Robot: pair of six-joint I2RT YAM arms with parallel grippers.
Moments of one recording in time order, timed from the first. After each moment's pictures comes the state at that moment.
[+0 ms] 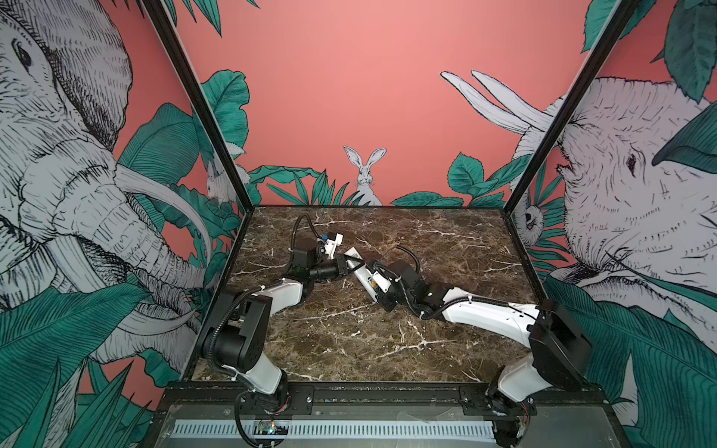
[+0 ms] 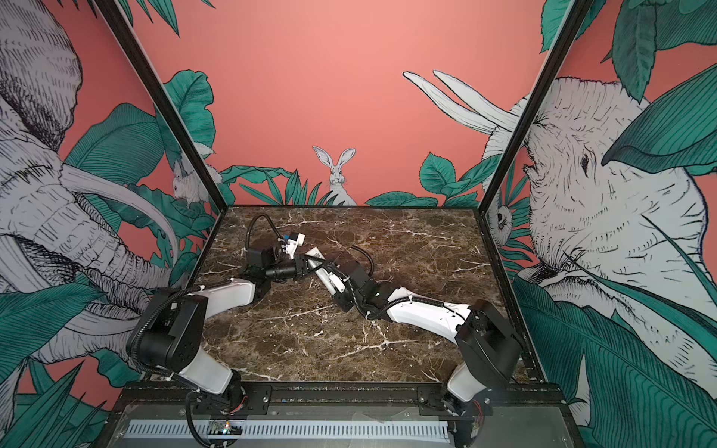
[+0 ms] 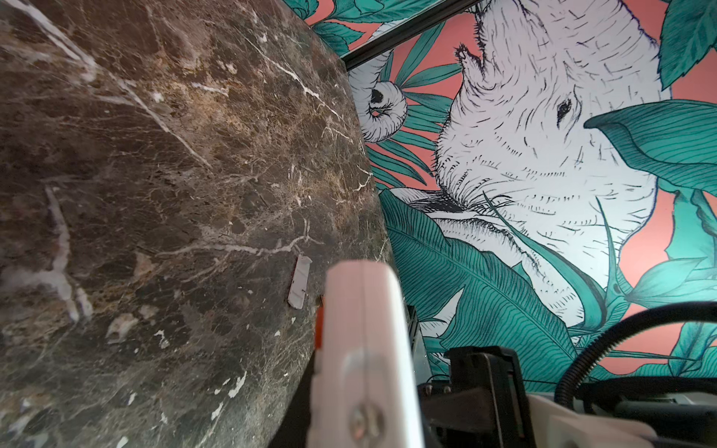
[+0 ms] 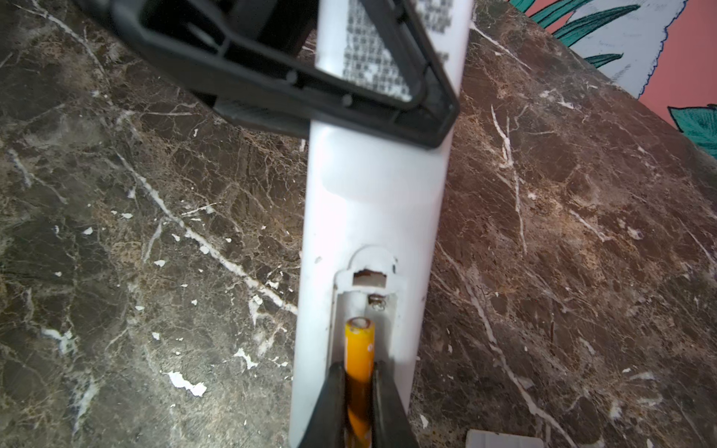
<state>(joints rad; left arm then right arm) -0.30 1.59 0.74 0.47 0.92 -0.84 0.92 1.56 1.01 -0.17 0.07 -0.04</state>
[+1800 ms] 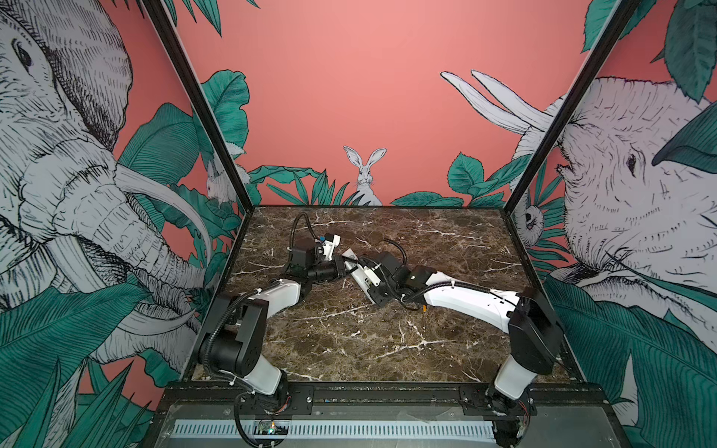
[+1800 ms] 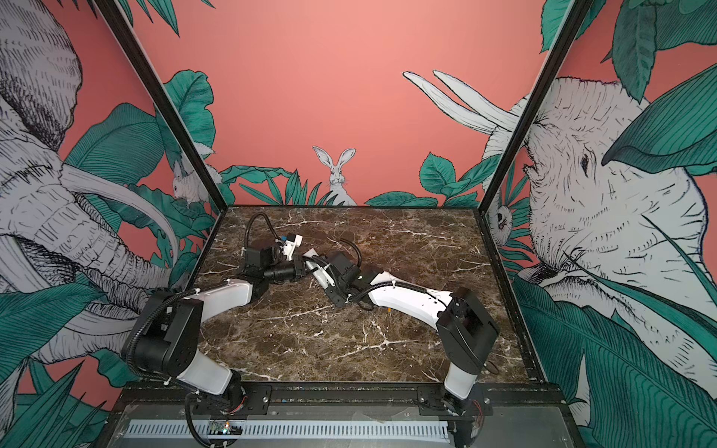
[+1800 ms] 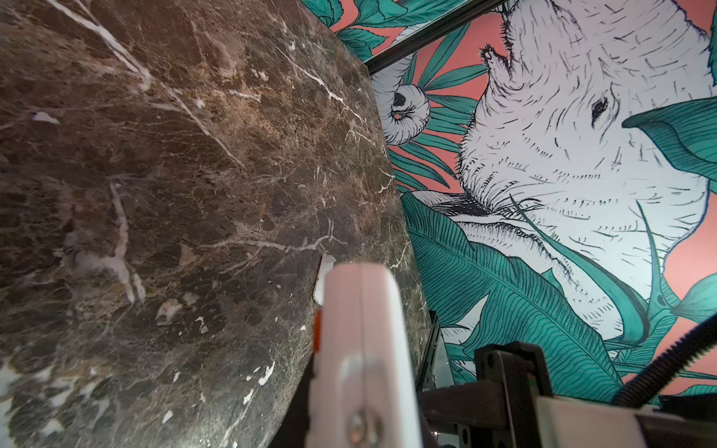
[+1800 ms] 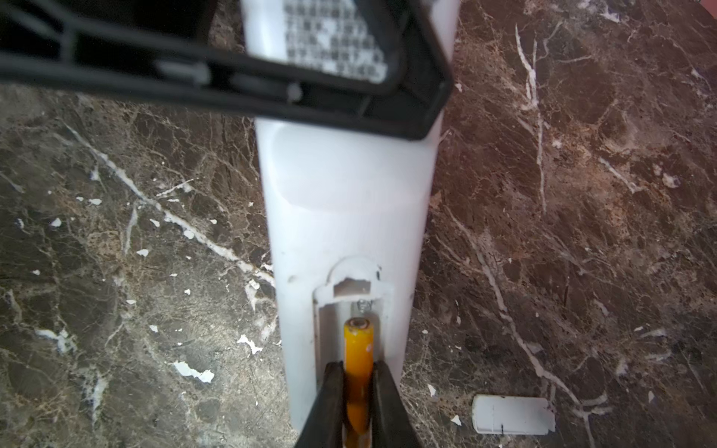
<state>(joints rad) -0.29 1.55 0.74 0.36 0.87 -0.76 0.93 1.72 1.28 -0.51 0.11 0.06</state>
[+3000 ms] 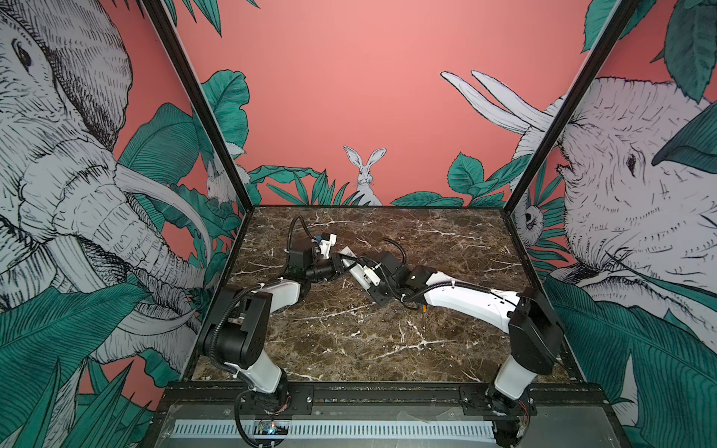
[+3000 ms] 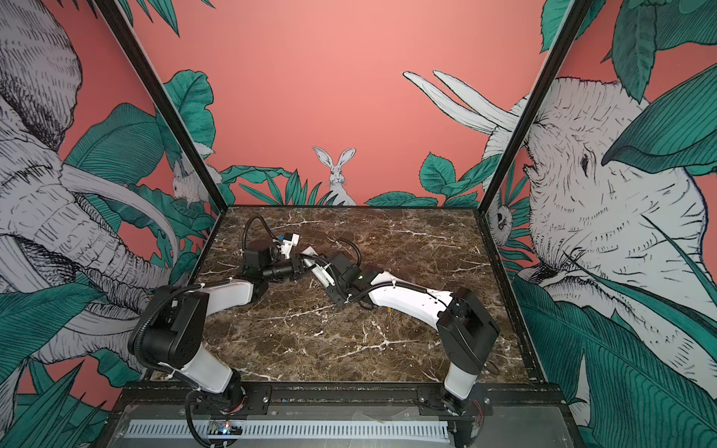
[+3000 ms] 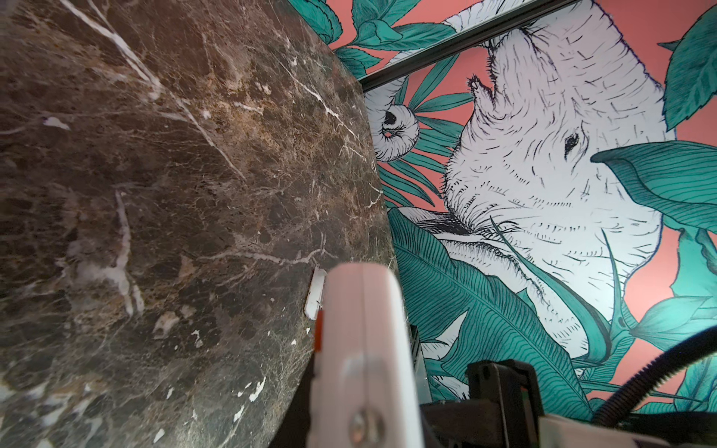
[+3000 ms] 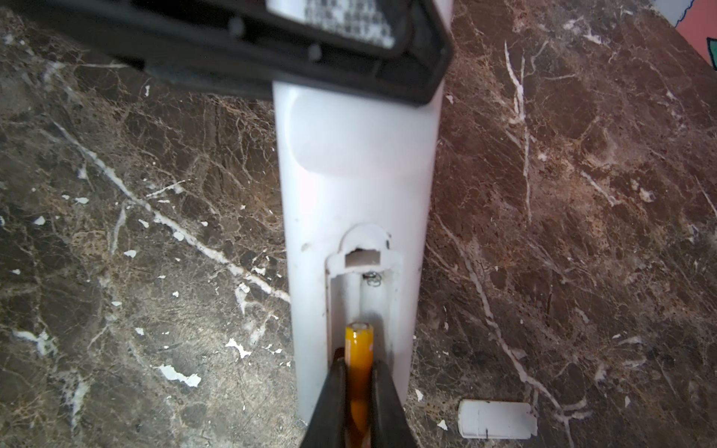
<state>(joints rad) -0.26 1.61 0.72 0.50 0.91 -0.89 0.93 1.72 1.28 -0.49 0.12 -0.01</state>
